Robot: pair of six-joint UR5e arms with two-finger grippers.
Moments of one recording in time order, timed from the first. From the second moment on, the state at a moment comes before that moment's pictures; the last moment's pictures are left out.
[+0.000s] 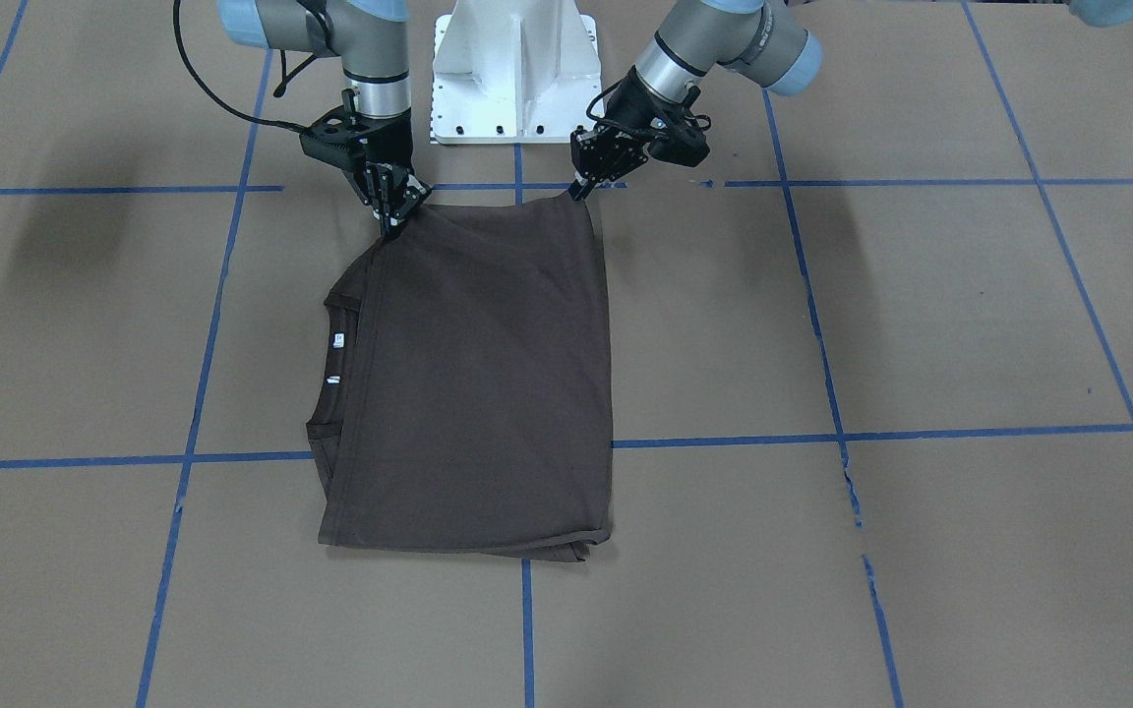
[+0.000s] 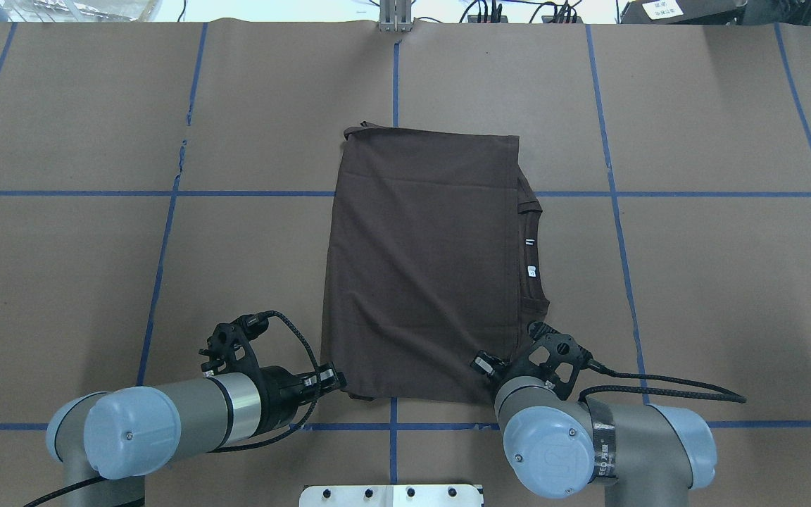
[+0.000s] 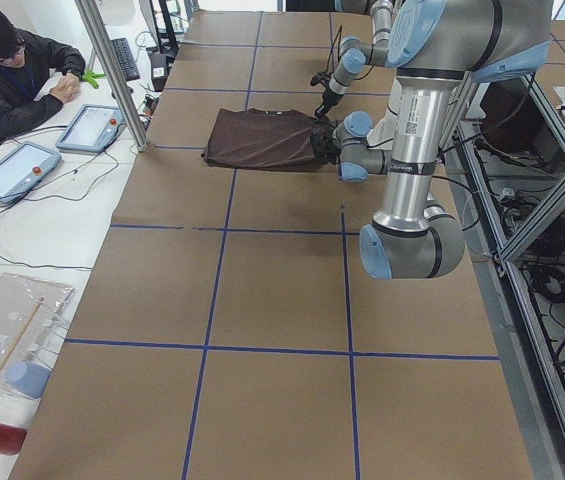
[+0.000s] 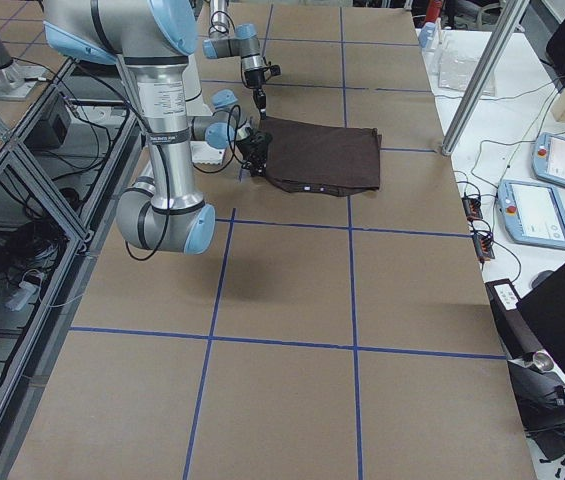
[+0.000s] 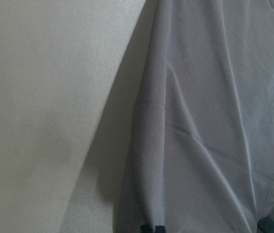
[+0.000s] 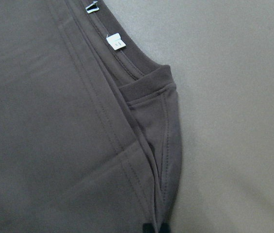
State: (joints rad) left arm -0.17 -1.84 -1.87 -2.37 -1.48 -1.84; right arm 0.12 -1.26 1.95 -1.54 1.26 2.09
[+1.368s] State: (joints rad) left arm -0.17 -1.88 -2.38 -1.74 -1.58 -1.87; right arm 0.04 -1.25 2.38 -1.90 1.30 2.11
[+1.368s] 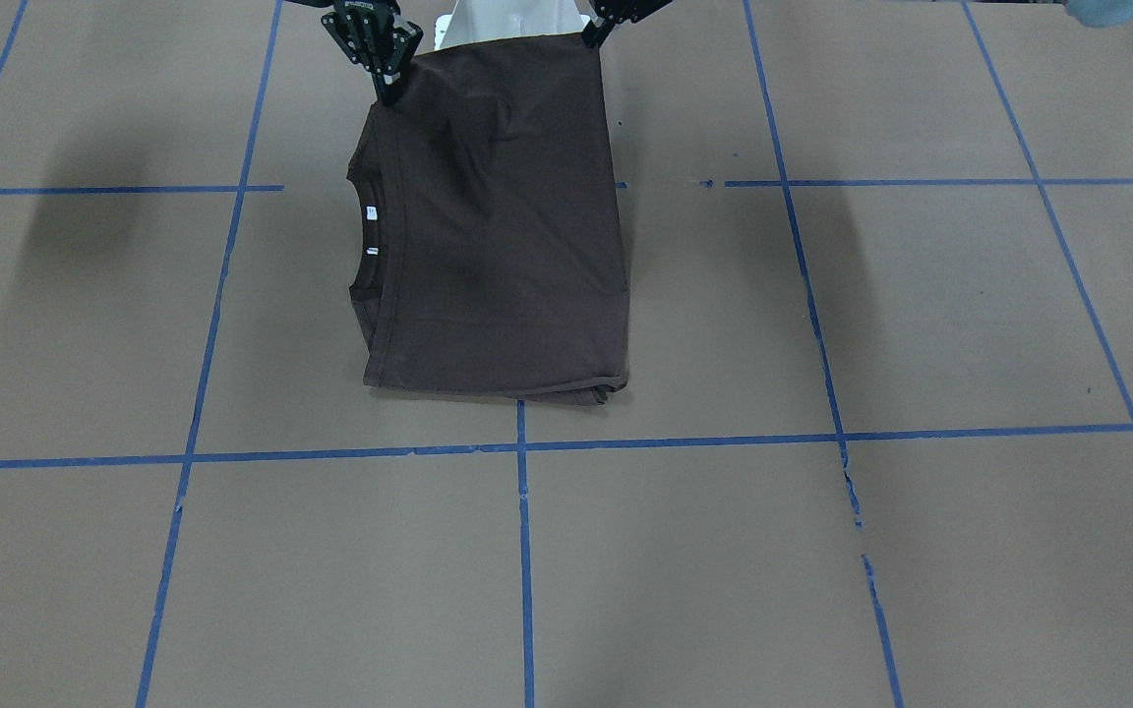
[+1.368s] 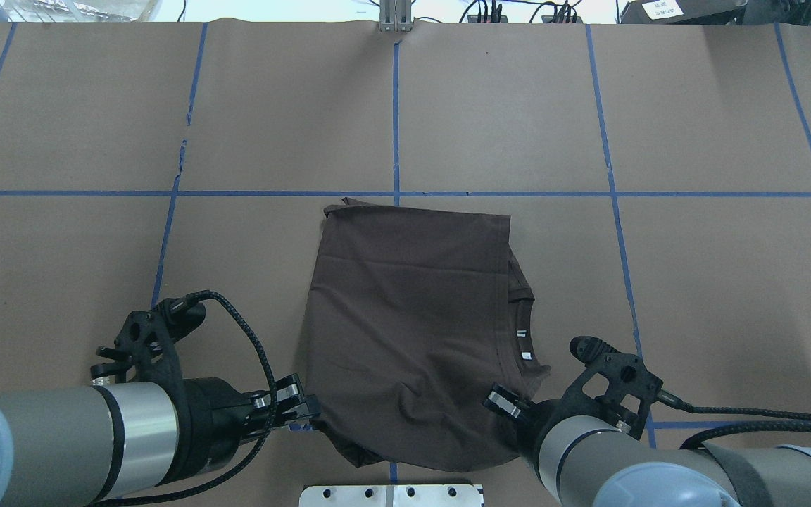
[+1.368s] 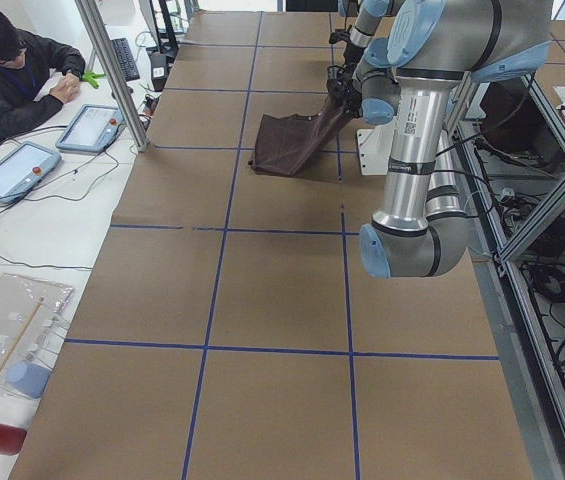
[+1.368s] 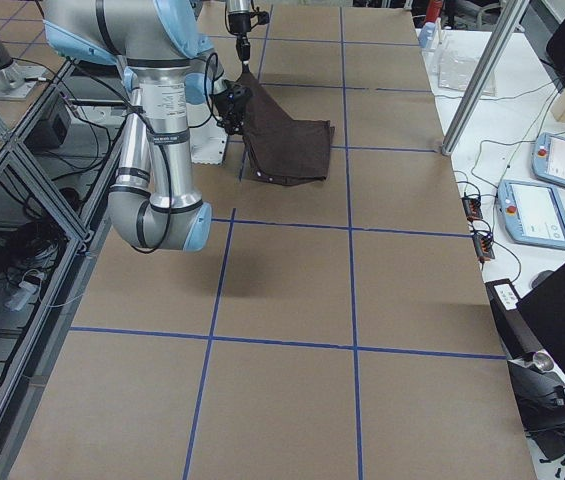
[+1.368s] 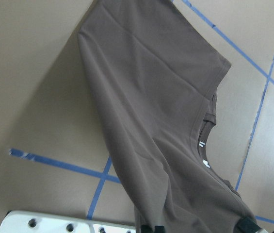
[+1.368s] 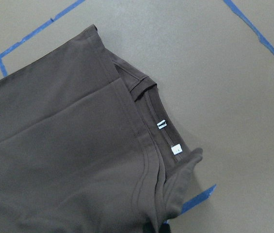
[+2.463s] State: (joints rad) left arm -0.42 -2.04 -2.07 -1.75 -1.59 -1.64; right arm 0.32 -1.09 2.00 -1.73 1.37 1.99
